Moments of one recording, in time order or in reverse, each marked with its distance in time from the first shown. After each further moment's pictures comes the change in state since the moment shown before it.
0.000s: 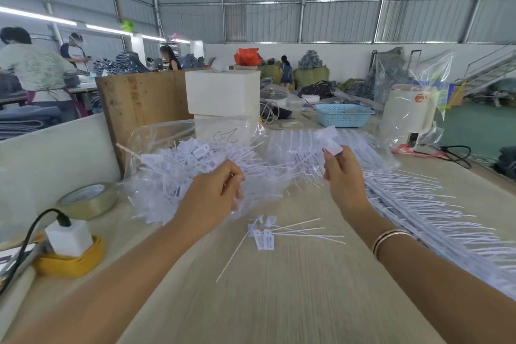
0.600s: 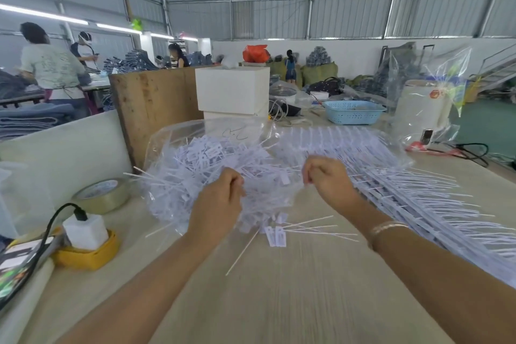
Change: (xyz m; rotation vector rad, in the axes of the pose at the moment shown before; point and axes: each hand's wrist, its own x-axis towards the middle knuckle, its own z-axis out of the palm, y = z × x) left_hand -0.011 -0.022 0.014 0.159 0.122 -0.097; right_hand -0.010 -0.015 0.022 -0.159 -0.455 -0.211
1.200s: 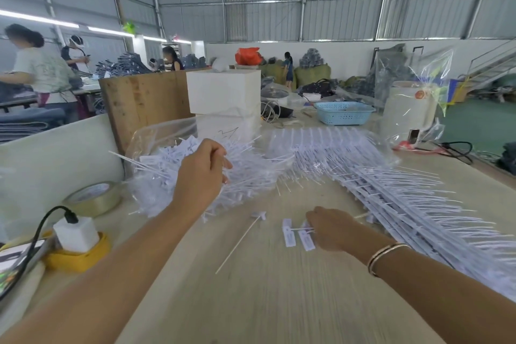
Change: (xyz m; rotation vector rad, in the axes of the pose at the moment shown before) left_hand 0.034 0.019 -0.020 -0.190 0.137 -0.022; right_hand -0.047 0.045 -0.002 -0.999 -0.673 0.286
